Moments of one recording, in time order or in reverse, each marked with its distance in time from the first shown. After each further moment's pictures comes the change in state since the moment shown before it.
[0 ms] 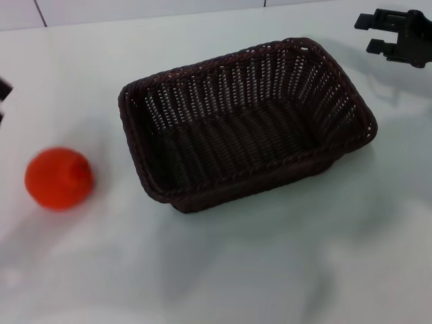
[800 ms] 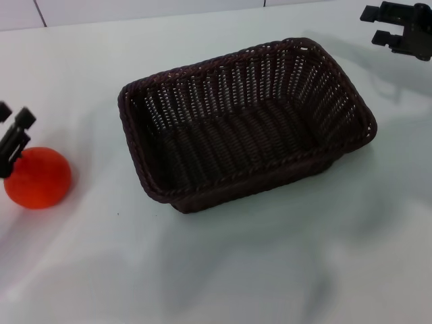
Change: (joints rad) left arm 0.046 -0.027 0.046 -0.022 0.012 0.333 -0.030; right arm -0.007 -0.007 0.005 0.000 0.035 0.000 -0.043
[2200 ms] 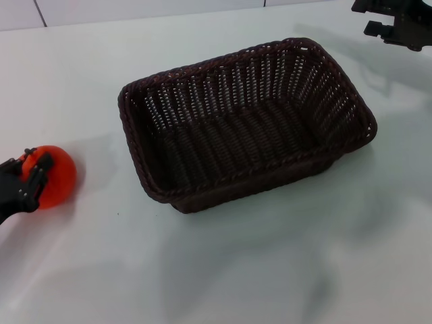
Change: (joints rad) left arm 0.025 -0.005 0.114 -0.003 0.047 0.170 0.041; right arm 0.029 0.010 0.001 0.002 0.000 -0.027 -0.002
